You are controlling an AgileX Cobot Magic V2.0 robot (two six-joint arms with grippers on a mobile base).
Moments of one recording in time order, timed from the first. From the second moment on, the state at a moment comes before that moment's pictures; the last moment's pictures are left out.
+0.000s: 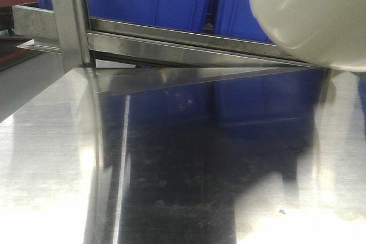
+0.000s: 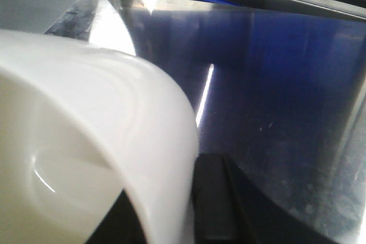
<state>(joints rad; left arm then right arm) -0.10 -0.01 0.01 -0.07 0.07 0.02 0.37 0.66 -0.71 0.12 0.60 0.07</state>
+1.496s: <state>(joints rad) -0.10 -0.01 0.01 -0.07 0.07 0.02 0.37 0.66 -0.71 0.12 0.60 0.07</state>
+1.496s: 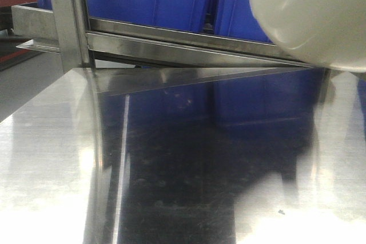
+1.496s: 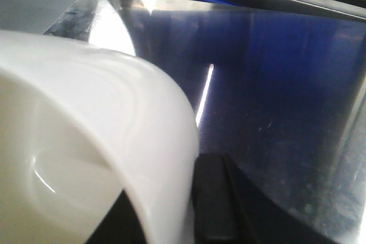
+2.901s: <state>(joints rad) -0.10 -0.01 0.01 -0.07 0.07 0.02 0.37 0.66 -0.71 0.12 0.60 0.07</state>
